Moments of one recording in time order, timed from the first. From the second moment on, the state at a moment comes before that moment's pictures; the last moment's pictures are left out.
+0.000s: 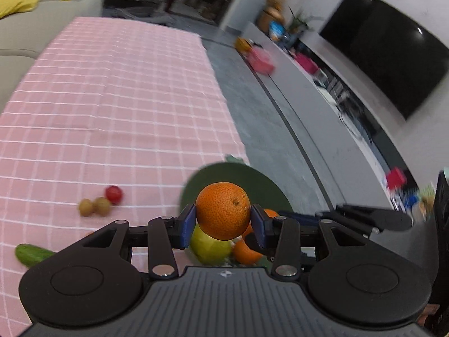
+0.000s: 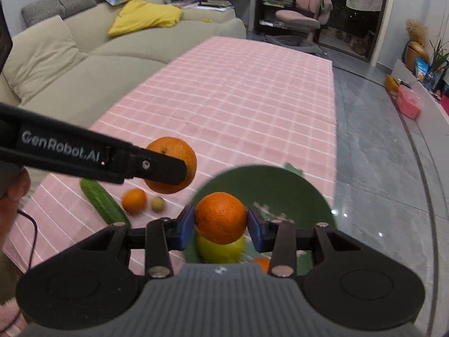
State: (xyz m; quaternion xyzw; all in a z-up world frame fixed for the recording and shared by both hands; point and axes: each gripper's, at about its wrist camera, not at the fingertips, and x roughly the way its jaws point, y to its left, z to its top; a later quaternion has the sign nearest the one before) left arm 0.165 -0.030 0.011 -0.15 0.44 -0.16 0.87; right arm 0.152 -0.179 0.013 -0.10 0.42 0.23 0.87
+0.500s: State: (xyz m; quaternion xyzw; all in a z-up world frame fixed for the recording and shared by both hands) left arm 0.204 -0.080 -0.050 -0.03 0.52 -0.17 0.84; right arm 0.198 -0.203 -0.046 -0.18 0.46 0.22 0.84
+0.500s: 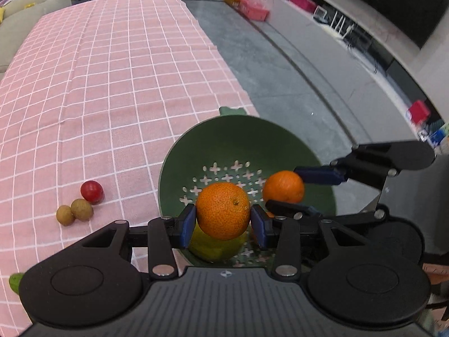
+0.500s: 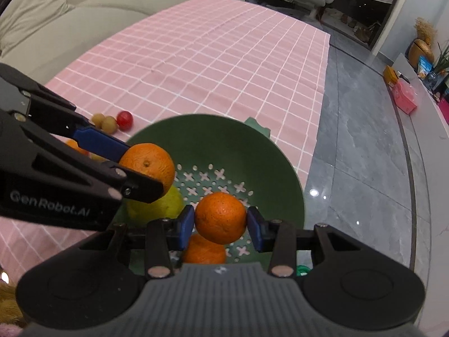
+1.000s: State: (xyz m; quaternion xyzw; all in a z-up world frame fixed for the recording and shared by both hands) left arm 0.221 -0.085 -0.061 -0.04 0.51 -0.20 0.84; right arm 0.222 -0.193 -0.078 -0.21 0.49 0.23 0.81
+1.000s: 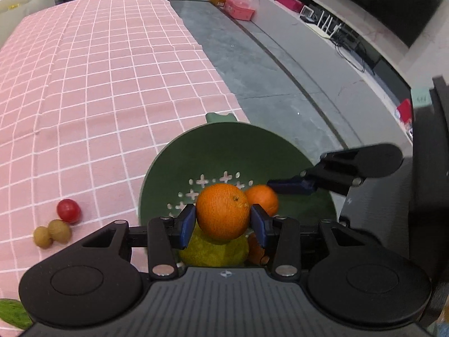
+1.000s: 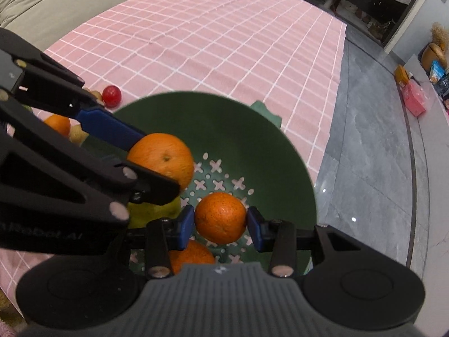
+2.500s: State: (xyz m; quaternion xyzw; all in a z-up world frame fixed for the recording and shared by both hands) left arm 0.143 0.010 0.013 -0.06 0.45 -0.05 0.89; right arm 0.139 -0.129 0.010 -0.10 0.39 0.24 0.88
